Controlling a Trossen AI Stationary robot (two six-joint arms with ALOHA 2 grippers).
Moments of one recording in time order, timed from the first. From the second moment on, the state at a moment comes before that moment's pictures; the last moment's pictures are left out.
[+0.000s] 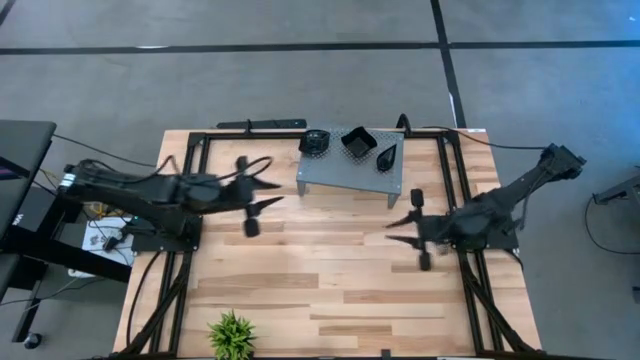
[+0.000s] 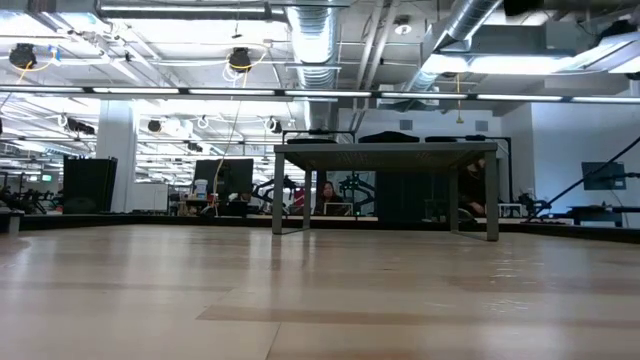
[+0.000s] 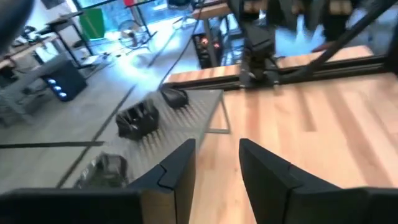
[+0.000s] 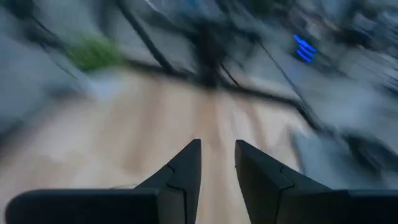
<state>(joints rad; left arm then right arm) -0.21 1.01 0.95 -0.24 -0.46 0.19 0.56 0.79 0.61 -0.06 0.56 -0.11</state>
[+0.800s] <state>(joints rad) -0.22 0.02 0.12 0.24 -0.49 0.07 0.39 0.01 0.19 -0.07 0.42 -0.08</state>
